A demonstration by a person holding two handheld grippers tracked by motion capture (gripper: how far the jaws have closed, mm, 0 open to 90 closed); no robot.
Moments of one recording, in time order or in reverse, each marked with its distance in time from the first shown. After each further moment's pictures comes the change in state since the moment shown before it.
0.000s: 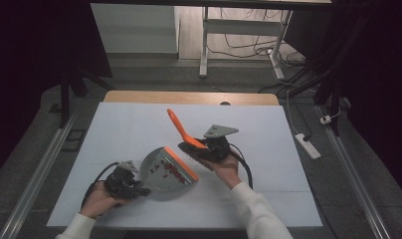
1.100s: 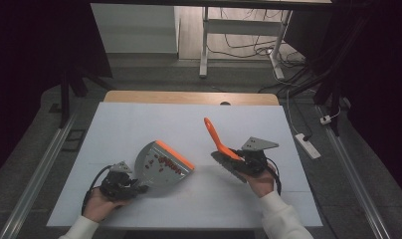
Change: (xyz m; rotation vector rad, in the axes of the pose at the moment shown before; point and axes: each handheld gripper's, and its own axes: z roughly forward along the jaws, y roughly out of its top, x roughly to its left) left arm -0.006 -0.016 -0.007 -0.159 0.094 -0.110; right arm -0.020 -0.042 -0.087 0.032 -0.095 0.019
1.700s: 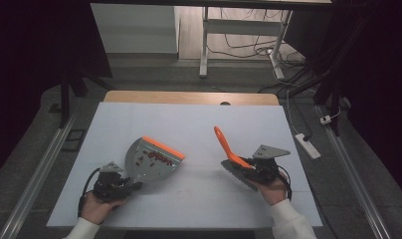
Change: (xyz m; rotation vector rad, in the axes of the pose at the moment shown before) left arm 0.002 -0.012 -0.011 -0.082 0.067 -0.129; right arm -0.006 -0.024 -0.027 0.046 -0.001 0.022
